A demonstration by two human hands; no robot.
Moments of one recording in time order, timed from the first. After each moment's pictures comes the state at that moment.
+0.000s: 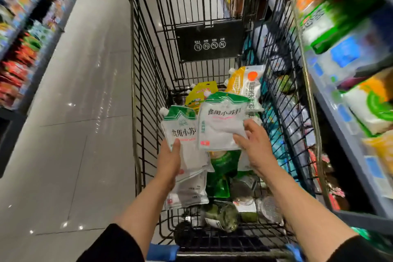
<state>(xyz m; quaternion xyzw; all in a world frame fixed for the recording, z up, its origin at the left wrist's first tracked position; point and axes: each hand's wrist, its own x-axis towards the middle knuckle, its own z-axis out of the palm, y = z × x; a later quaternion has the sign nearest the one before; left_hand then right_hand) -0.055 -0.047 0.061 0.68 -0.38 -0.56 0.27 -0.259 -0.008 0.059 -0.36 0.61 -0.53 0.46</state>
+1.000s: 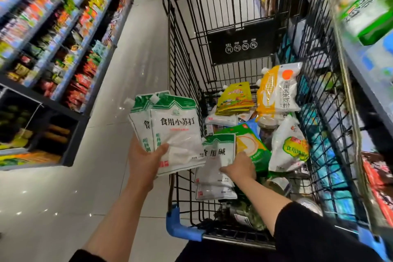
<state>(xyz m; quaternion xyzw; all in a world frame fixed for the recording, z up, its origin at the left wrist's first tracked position) 0.040 -0.024 0.143 0.68 -0.47 -0.40 0.40 -0.155 -0.005 0.000 -0.38 0.81 -0.13 0.43</state>
